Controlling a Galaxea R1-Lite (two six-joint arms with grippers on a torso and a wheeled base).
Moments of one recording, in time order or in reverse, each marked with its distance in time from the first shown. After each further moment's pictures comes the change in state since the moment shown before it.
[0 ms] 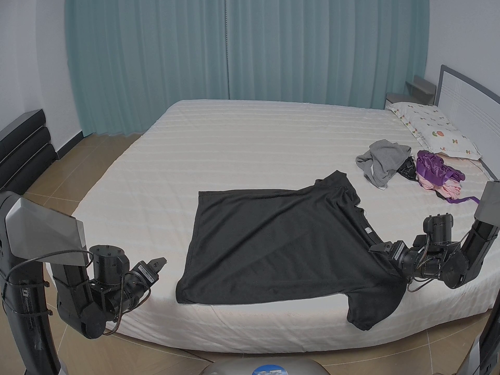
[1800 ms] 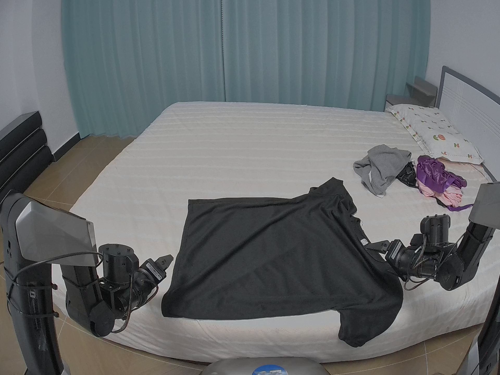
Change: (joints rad) left arm -0.036 0.043 -0.065 0.001 0.025 -0.002; right arm 0.011 0.042 -0.008 -0.075 -0.009 -0.004
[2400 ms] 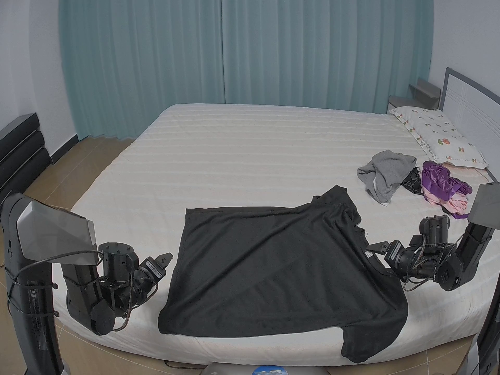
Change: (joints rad) left arm 0.008 0.008 -0.016 0.000 -0.002 0.000; right arm 0.002 0.006 0.000 0.001 0.000 0.000
